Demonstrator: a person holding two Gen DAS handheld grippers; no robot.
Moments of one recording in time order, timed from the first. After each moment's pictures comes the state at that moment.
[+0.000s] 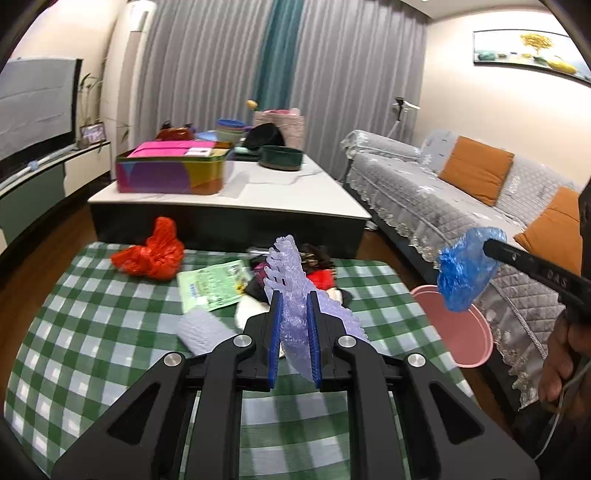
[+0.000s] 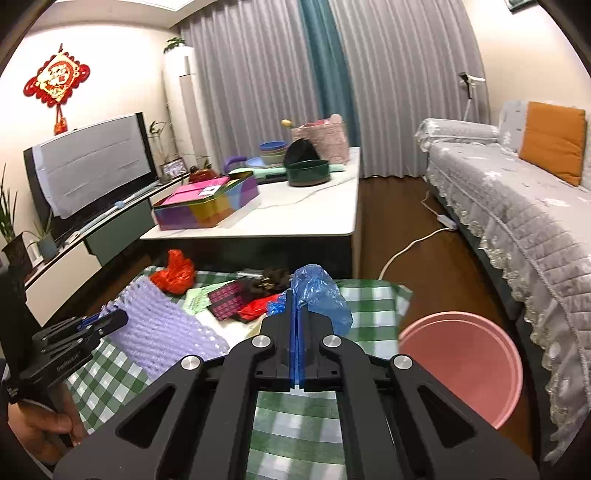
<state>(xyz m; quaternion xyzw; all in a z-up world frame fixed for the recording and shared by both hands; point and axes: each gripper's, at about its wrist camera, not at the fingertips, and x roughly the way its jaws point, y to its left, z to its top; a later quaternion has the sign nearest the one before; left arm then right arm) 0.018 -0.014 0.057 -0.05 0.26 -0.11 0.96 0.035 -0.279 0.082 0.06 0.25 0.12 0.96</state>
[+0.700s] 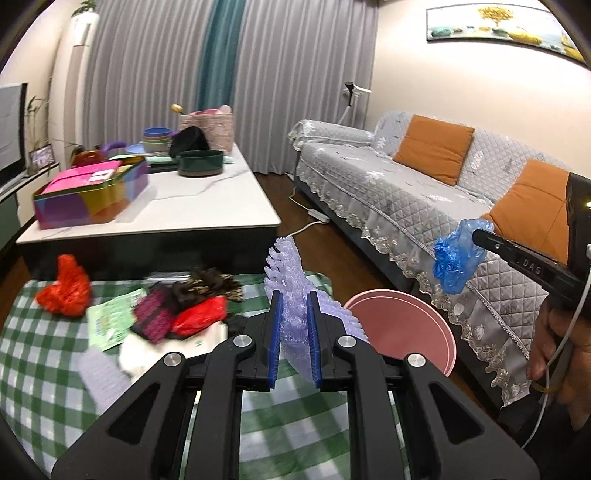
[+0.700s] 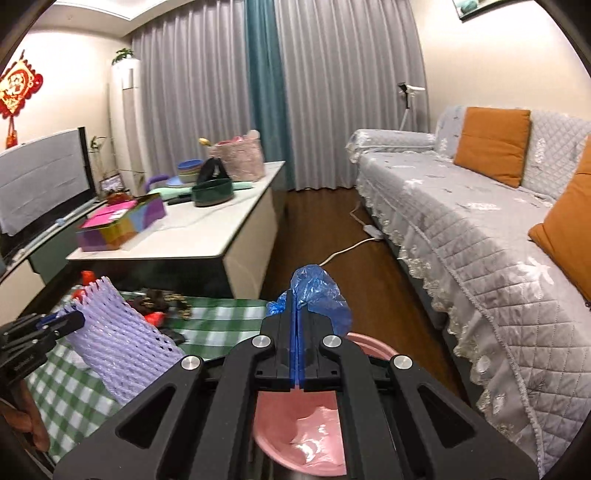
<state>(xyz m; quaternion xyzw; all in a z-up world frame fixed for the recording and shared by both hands) 0.059 -0.147 0.065 -0.01 0.26 -0.19 0.95 0.052 -0.416 0.074 0.04 0.23 0.00 0.97</state>
